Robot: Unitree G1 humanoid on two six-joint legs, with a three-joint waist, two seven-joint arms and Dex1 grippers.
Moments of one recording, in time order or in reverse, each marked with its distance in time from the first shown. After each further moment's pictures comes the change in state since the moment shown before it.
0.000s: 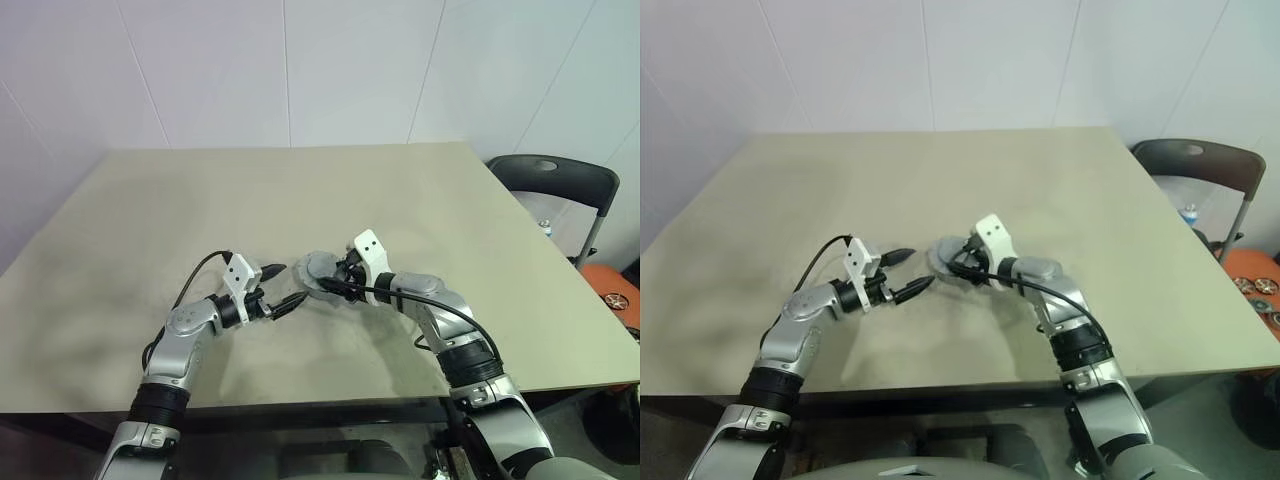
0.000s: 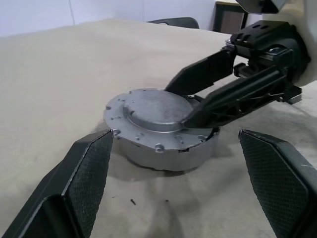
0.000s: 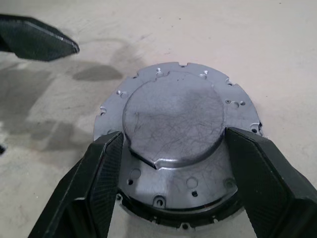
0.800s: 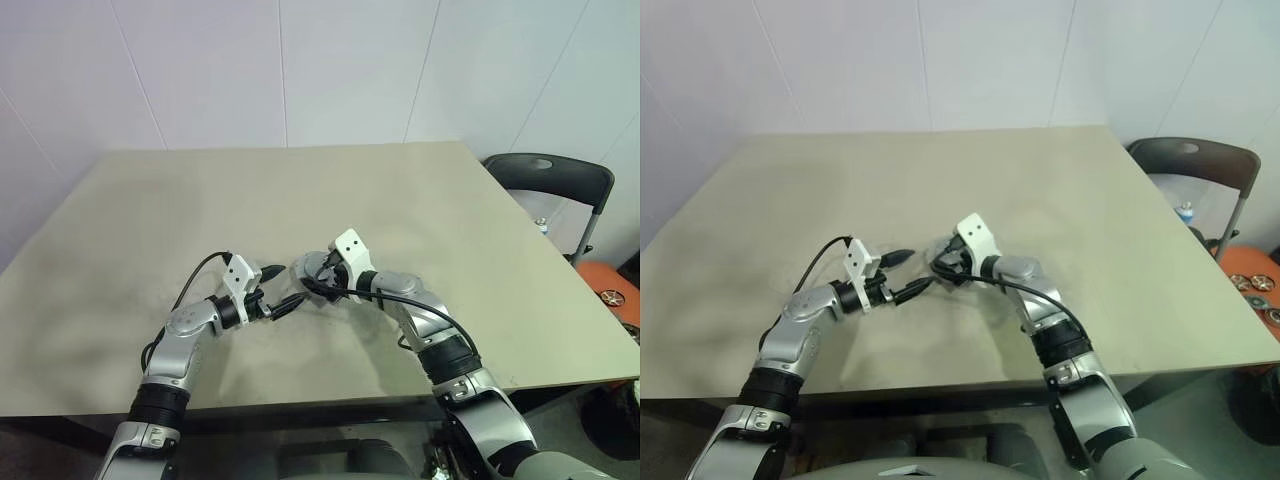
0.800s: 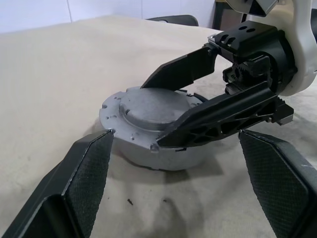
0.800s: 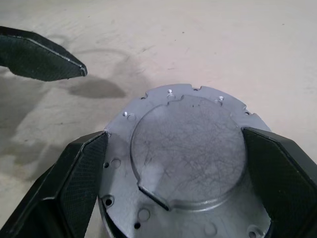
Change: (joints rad) left arm 0.001 0.000 0.000 0.011 0.002 -0.002 0.003; right arm -0.042 0.063 0.046 0.106 -0.062 -0.123 -0.072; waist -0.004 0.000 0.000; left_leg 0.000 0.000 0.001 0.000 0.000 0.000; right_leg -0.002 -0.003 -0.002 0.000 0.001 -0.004
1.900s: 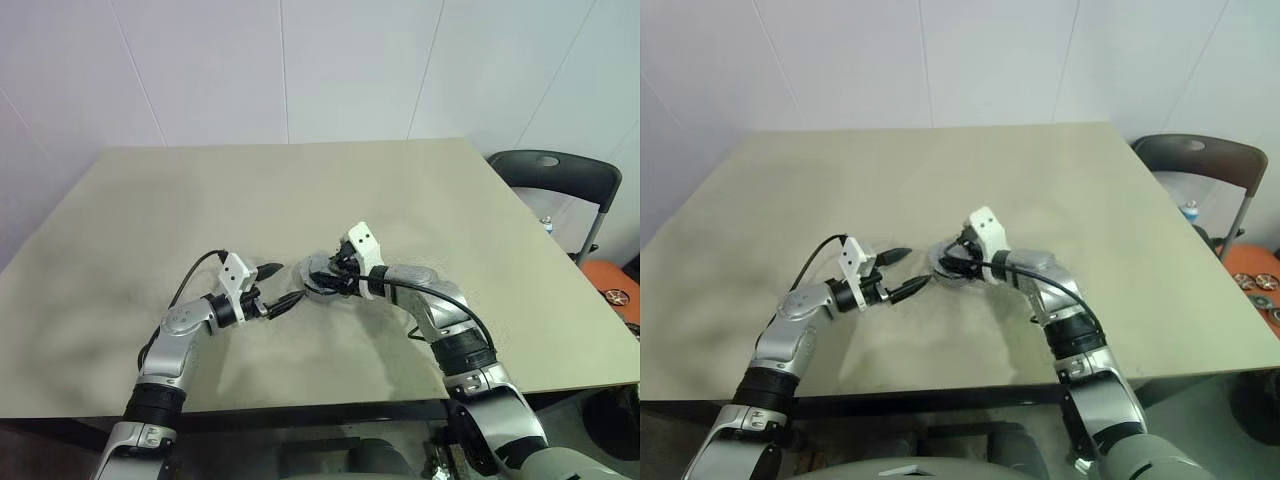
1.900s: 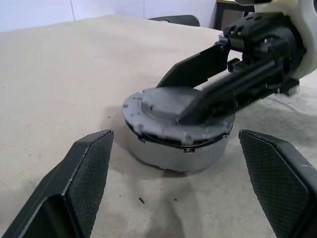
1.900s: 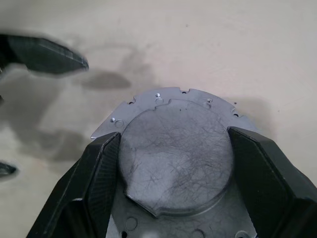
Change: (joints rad) left arm 0.001 0.017 0.013 -0.013 -0.017 0.005 -0.017; right arm -0.022 -0.079 0.000 -0.075 0.041 0.122 0.093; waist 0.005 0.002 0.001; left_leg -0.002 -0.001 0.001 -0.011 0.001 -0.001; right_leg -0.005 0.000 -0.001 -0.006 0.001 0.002
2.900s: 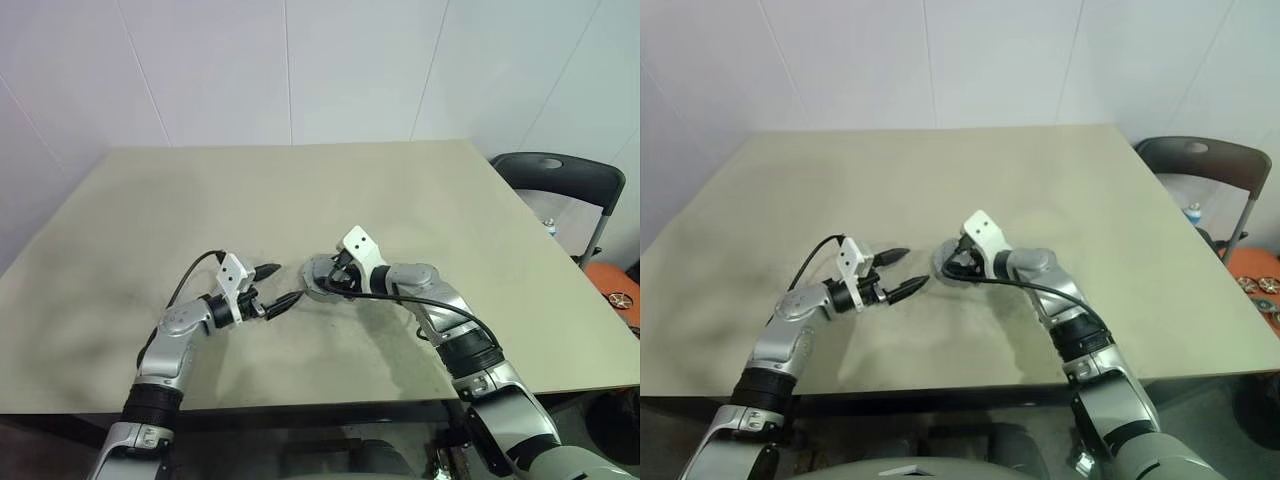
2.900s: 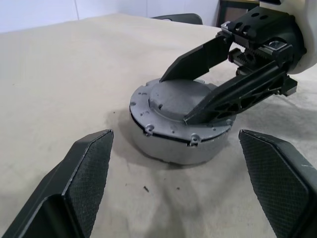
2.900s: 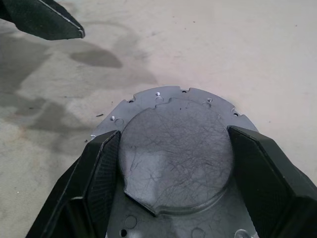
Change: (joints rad) left arm 0.007 0.016 0.006 0.001 0.000 -0.003 -0.008; right arm 0.000 -0.053 0.051 0.010 -0.044 -0.084 0.015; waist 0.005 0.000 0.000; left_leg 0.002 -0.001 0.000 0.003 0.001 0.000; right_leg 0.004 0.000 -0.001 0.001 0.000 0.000
